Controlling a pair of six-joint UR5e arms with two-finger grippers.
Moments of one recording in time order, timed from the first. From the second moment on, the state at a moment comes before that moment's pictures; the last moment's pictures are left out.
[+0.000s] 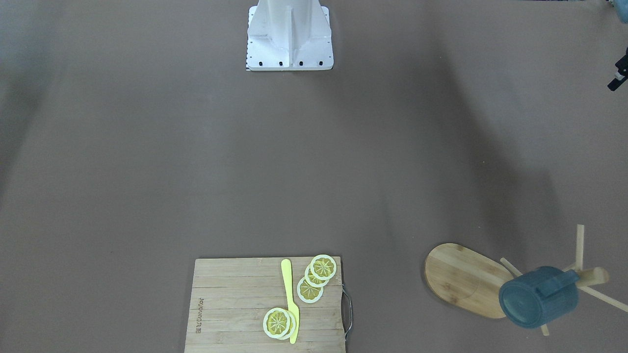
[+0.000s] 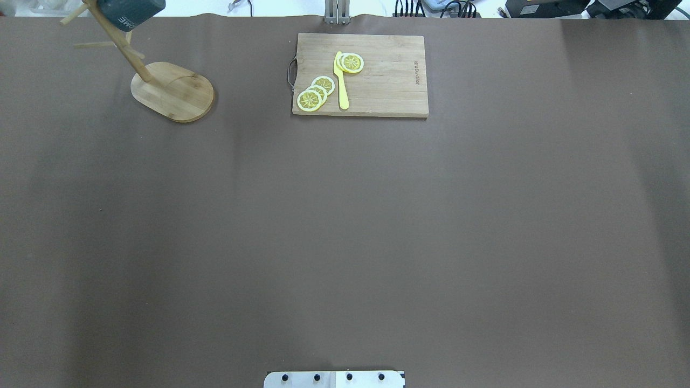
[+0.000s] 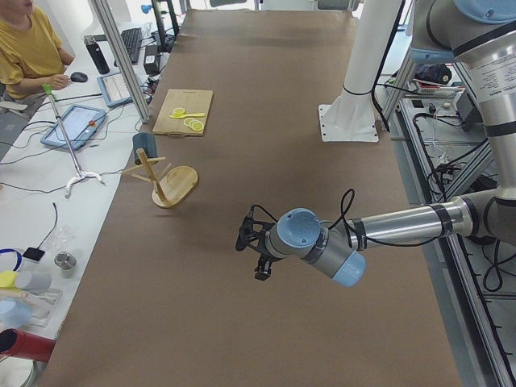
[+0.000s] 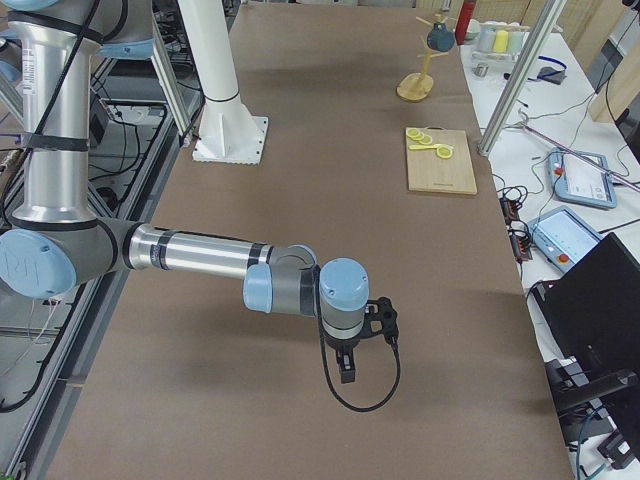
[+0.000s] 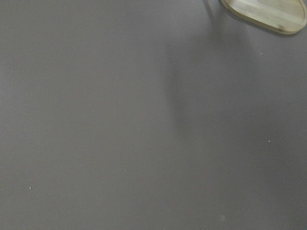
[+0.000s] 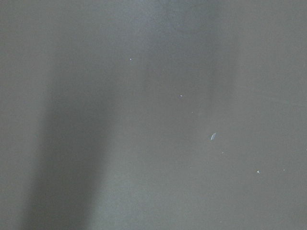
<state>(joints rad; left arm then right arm) -1.49 -1.19 -1.72 -2.34 -2.45 -0.25 1.65 -1.67 1.60 -1.50 2.29 -0.24</state>
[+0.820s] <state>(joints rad) -1.48 -1.23 -1.87 -1.97 -2.44 -0.25 1.65 -1.66 1.53 -1.46 2.30 -0.24</state>
